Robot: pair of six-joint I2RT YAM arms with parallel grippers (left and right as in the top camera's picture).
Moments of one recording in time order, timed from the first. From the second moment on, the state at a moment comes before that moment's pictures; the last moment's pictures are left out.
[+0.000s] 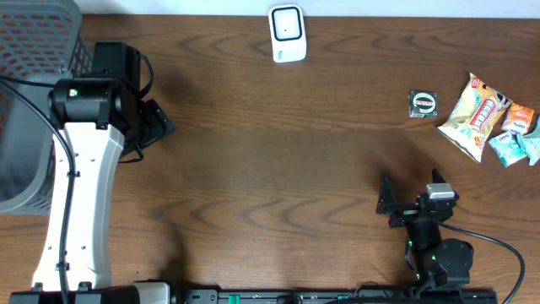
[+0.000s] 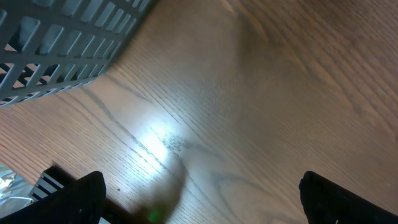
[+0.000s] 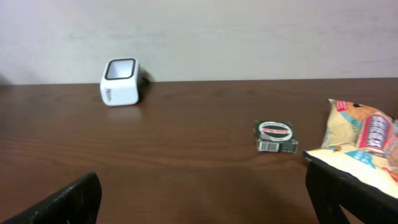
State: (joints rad) left arm -0.01 1.50 1.59 -1.45 -0.21 -0.62; right arm 0.02 0.01 0.01 -0.07 -0.06 0.03
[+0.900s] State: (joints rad) left arm -0.01 1.50 1.59 -1.45 -0.21 -0.62; right arm 0.00 0.01 0.01 -0.07 -0.06 0.03
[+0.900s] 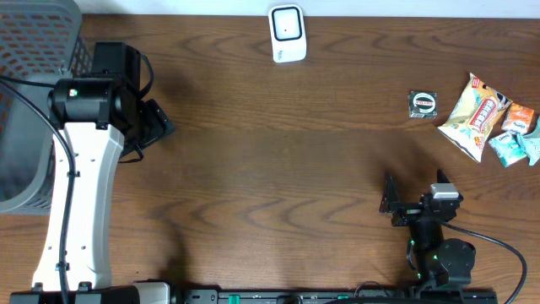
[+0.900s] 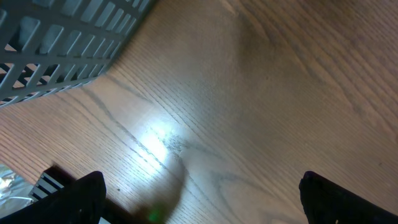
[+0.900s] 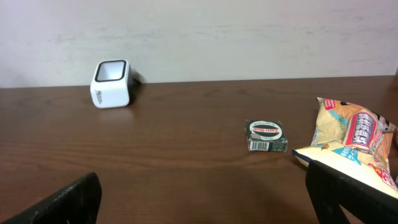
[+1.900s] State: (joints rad) left arm -0.01 1.50 1.59 -1.51 -0.19 -0.59; right arm 0.00 0.01 0.01 -0.07 -0.06 0.03
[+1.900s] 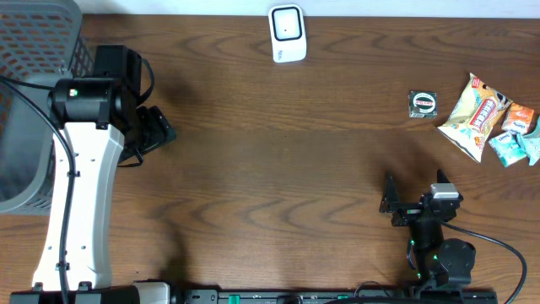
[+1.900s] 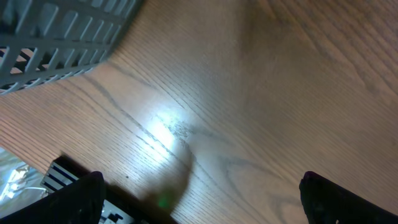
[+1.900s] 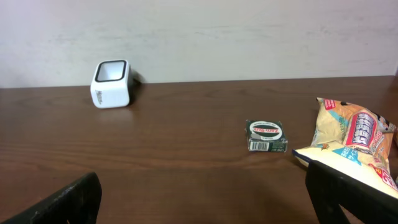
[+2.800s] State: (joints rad) left arm -0.02 0.90 0.87 -0.78 0.04 -0.27; right arm 0.00 0.01 0.01 -0.07 -0.06 0.03
